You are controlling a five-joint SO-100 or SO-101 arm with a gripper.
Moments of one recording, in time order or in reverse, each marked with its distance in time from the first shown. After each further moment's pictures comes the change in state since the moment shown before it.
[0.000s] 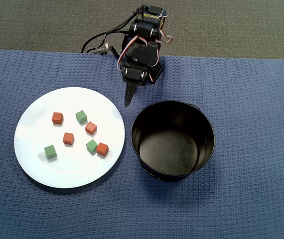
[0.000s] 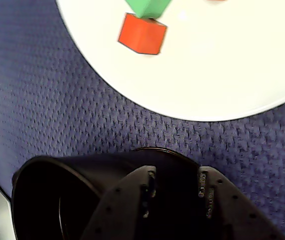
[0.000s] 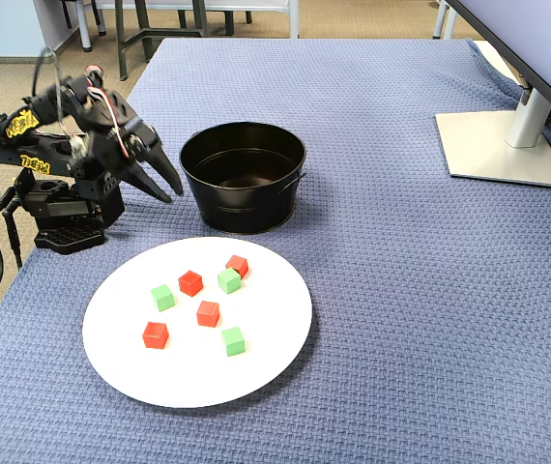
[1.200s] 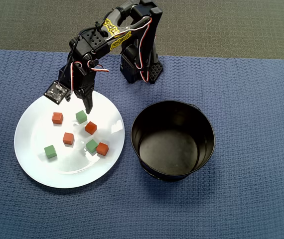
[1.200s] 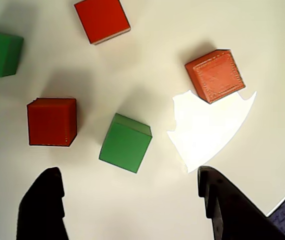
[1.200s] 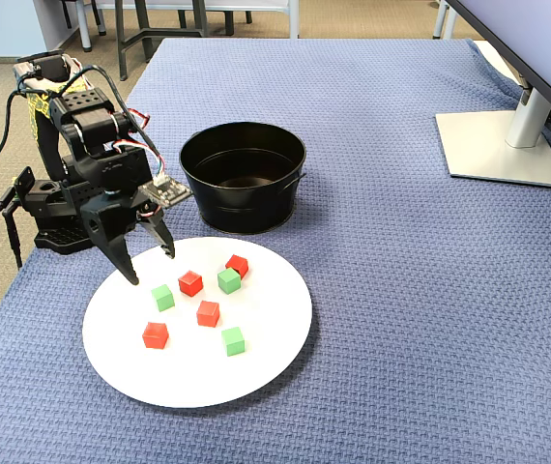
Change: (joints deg) arm 36.2 -73.2 -35.5 -15.0 -96.9
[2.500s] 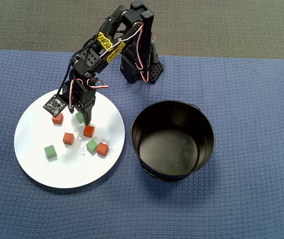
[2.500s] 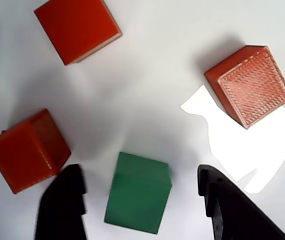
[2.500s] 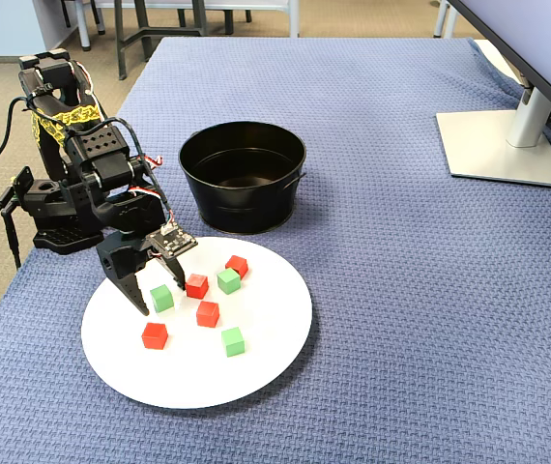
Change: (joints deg) arm -1.9 -10.5 9.3 -19.2 11.2
